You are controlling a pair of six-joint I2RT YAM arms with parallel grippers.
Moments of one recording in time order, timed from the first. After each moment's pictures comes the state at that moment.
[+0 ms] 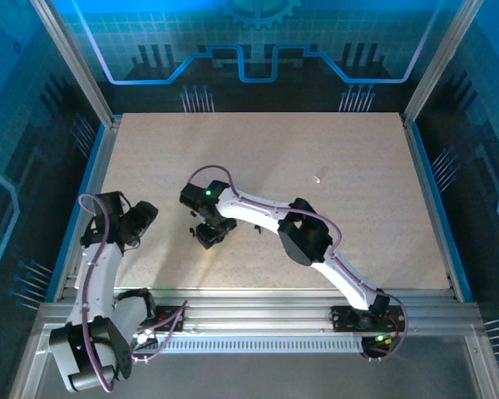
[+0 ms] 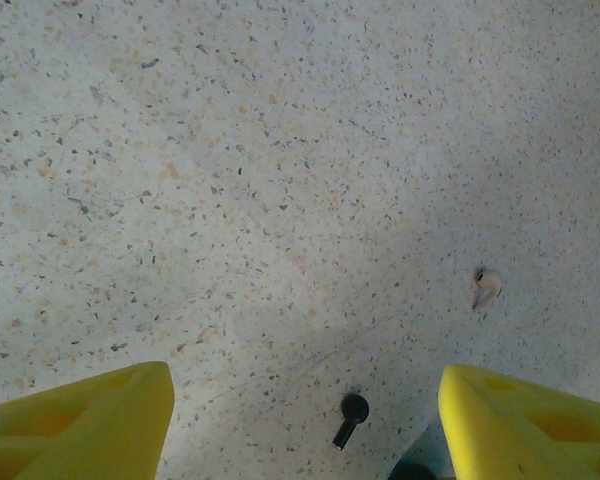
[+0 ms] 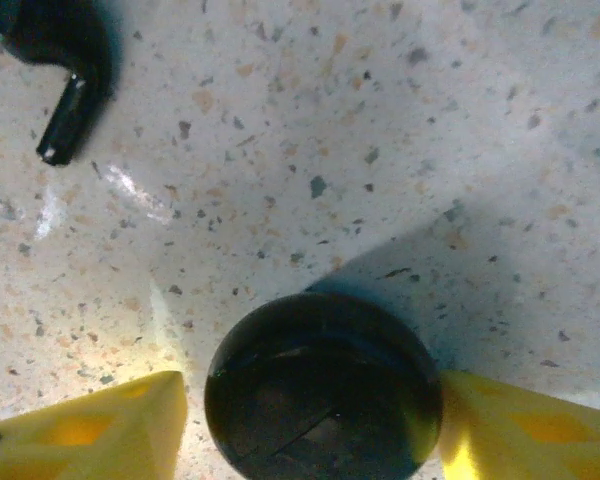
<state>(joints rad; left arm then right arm) 0.29 0.92 0.60 -0.62 0.21 -0.74 1.01 2.45 2.15 -1.18 -0.02 0.29</state>
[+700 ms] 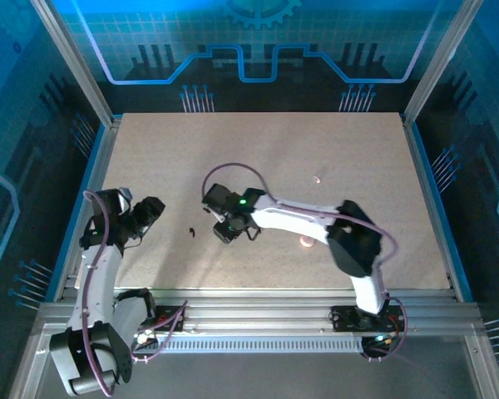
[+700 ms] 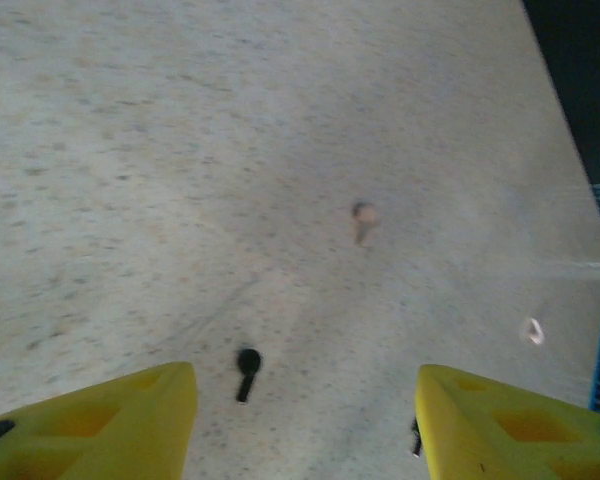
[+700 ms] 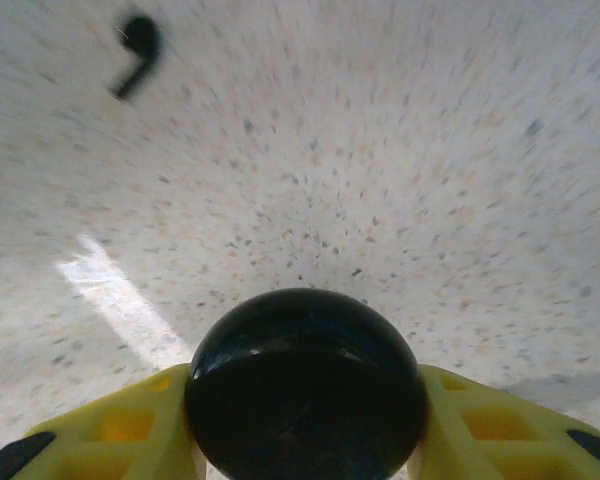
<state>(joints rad) 0.27 0.89 0.61 -0.55 0.45 -0.68 1.01 1.90 1.49 -0.71 0.11 0.14</state>
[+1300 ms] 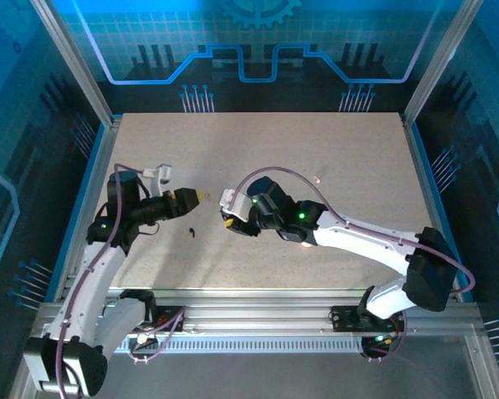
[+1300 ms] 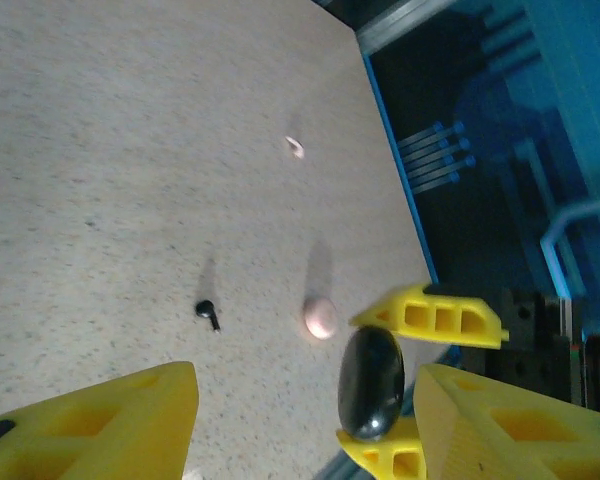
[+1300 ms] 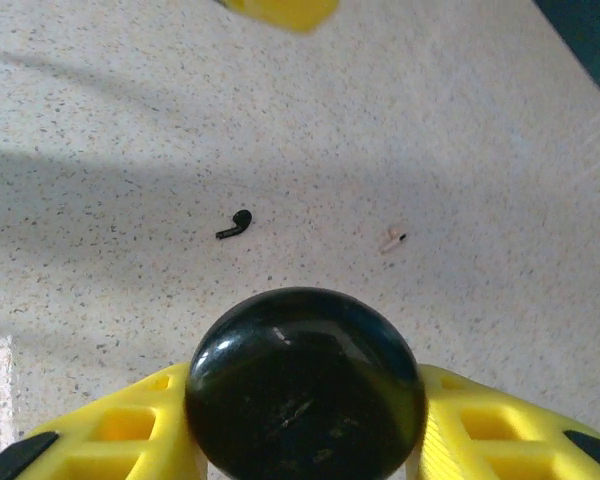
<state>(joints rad) -0.05 0.88 0.76 -0.44 0.79 -0.53 0.97 1.45 1.10 -0.28 -0.04 -0.37</state>
